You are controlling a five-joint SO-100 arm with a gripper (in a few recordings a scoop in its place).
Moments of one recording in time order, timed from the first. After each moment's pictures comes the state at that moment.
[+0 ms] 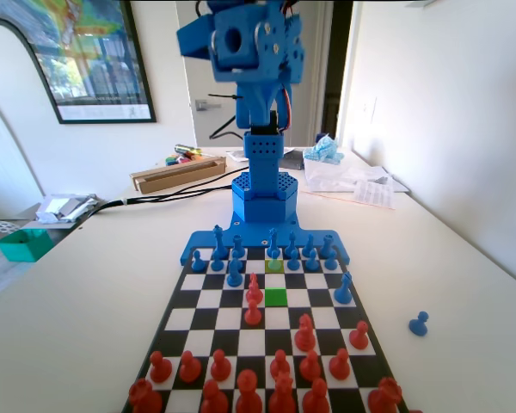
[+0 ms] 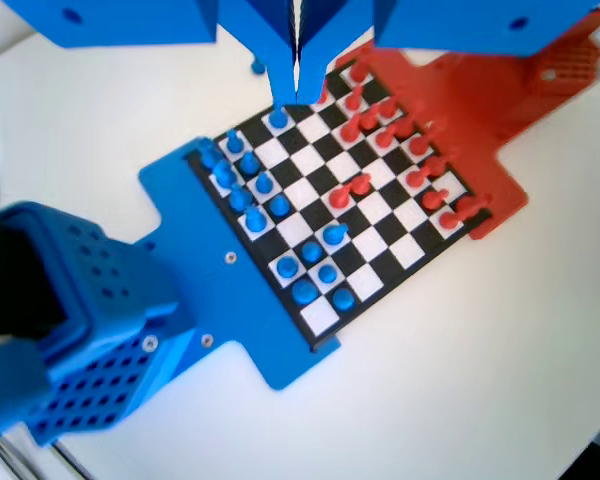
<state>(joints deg) 3.6 122.3 105.1 103.7 -149.8</state>
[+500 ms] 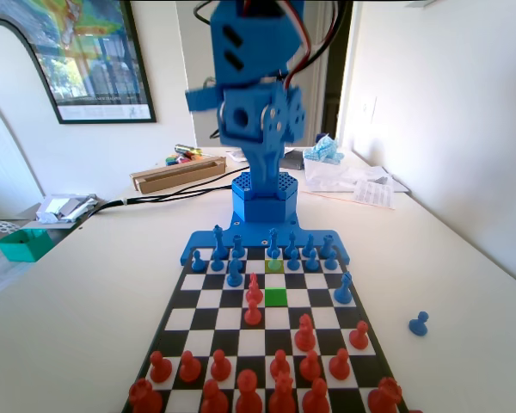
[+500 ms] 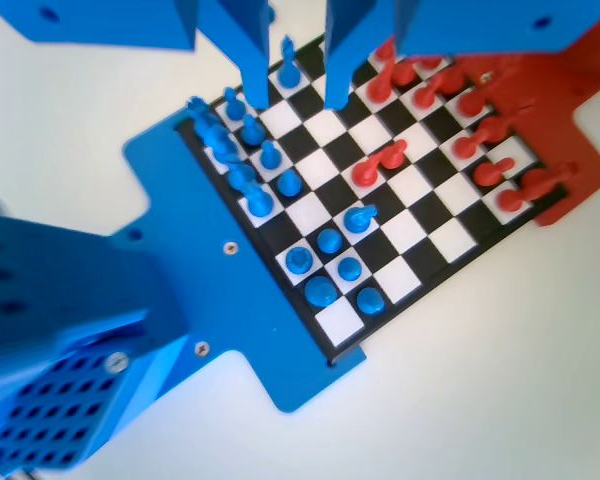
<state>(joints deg) 3.0 119.7 124.2 84.9 -148.1</state>
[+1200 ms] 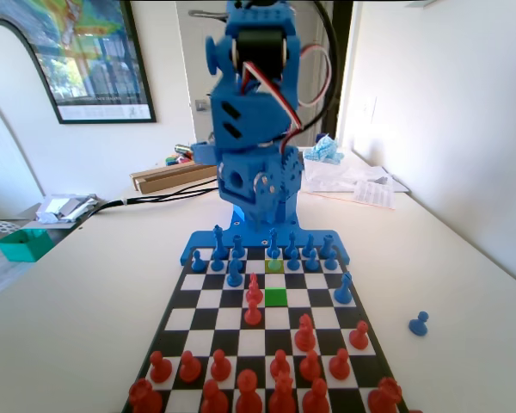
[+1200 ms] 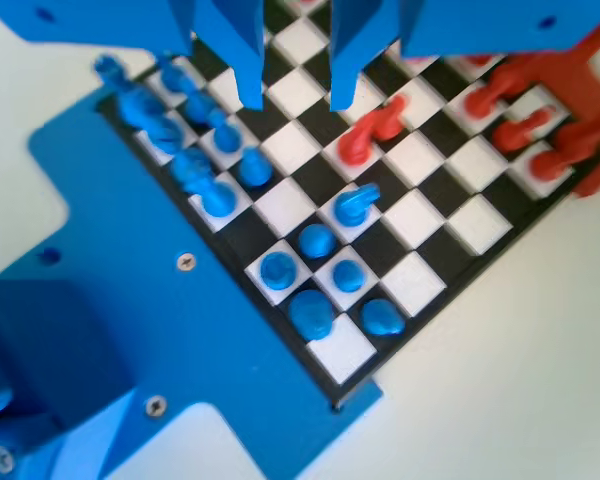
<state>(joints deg) 3.0 108.2 132.9 63.1 -143.3</state>
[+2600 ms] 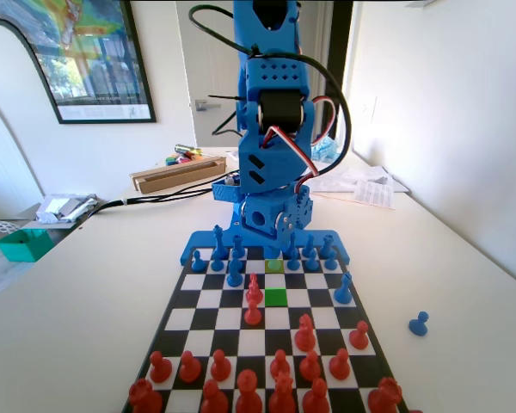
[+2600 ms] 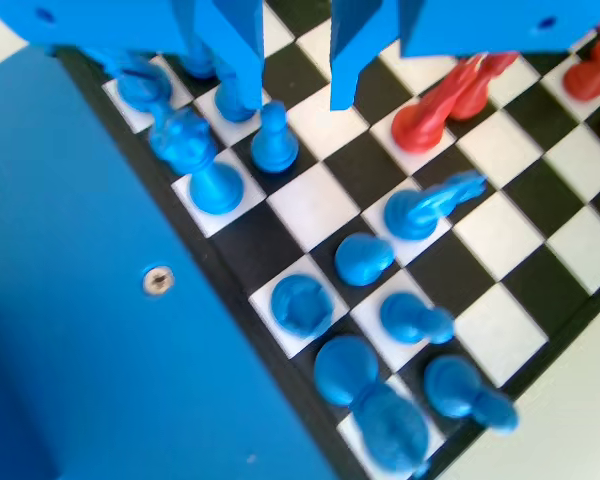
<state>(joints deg) -3.0 99.6 144.4 39.8 -140.2</state>
